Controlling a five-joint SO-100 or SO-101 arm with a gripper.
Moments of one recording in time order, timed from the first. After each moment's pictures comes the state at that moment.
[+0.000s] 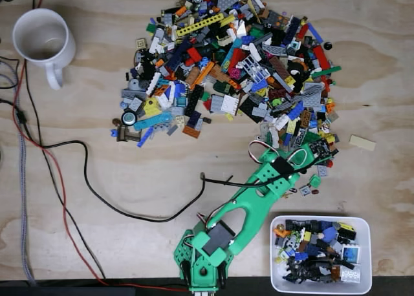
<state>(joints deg) 44.7 100.5 117.9 63.5 -65.1</state>
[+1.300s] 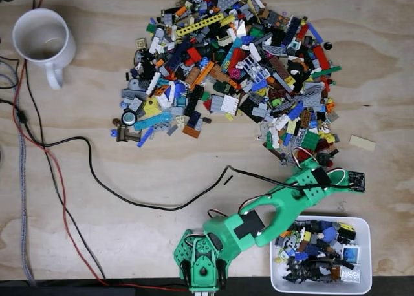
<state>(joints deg) 57.4 79.3 101.2 63.6 -53.3</state>
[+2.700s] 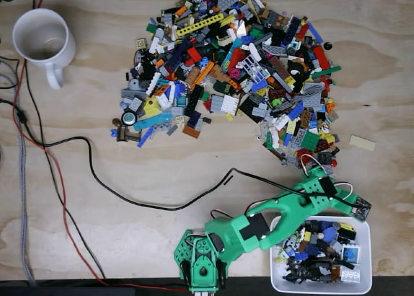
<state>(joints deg) 62.4 77.5 101.2 58.1 -32.3</state>
